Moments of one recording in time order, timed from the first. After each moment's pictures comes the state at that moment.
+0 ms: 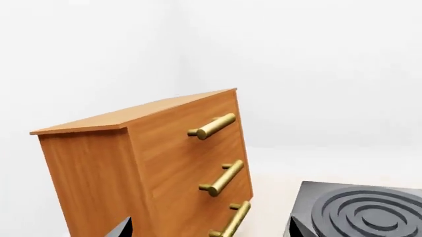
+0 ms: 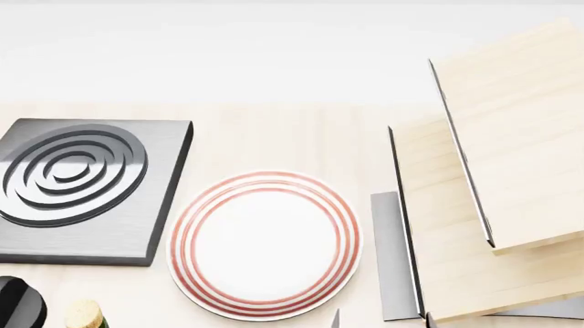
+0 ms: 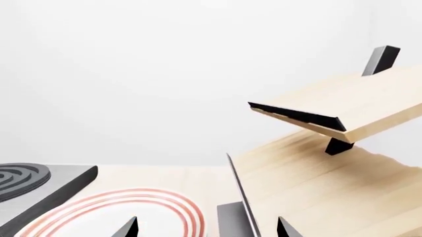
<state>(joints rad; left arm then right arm) 0.32 -0.76 -0.61 0.66 -0.70 -0.49 -0.48 -0.10 0.25 -0.32 -0.19 0.09 -0.20 0.38</state>
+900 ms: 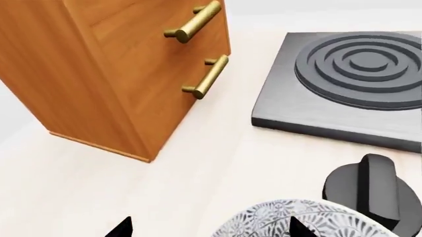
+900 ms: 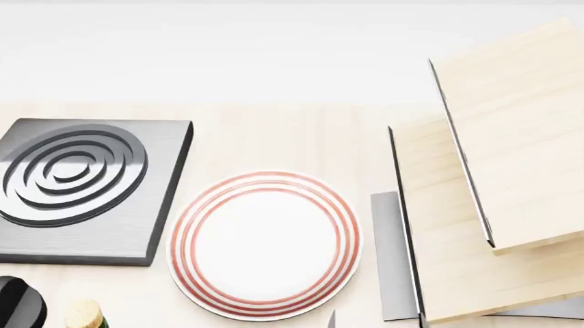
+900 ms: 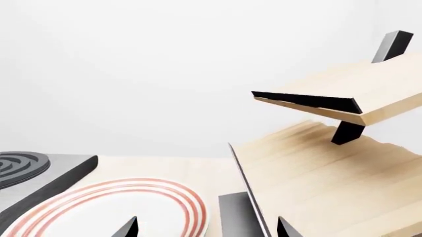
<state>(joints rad) 0.31 -0.88 -0.60 0.51 -1.08 -0.87 -0.55 -0.06 0.25 -0.34 -0.12 0.10 -0.21 0.39</state>
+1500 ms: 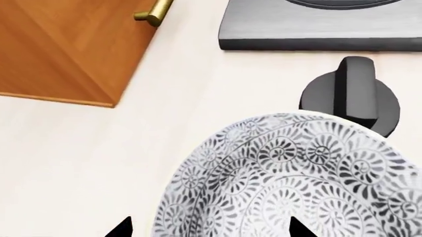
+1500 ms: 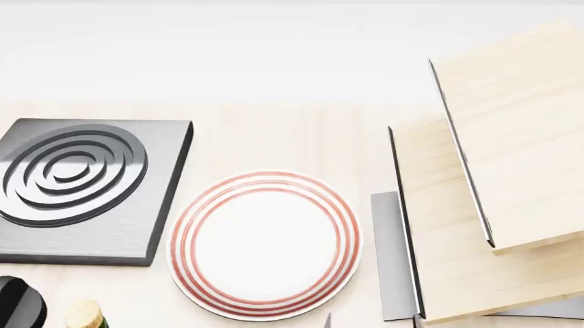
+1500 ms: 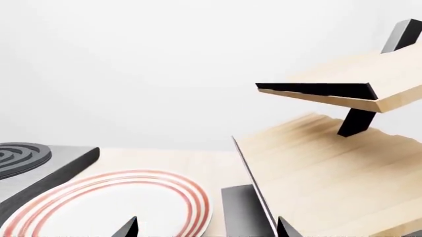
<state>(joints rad) 0.32 -1.00 -0.57 0.45 -1.26 -1.06 -0.53 -0.04 0.25 -0.36 -0.08 0.10 -0.21 0.40</state>
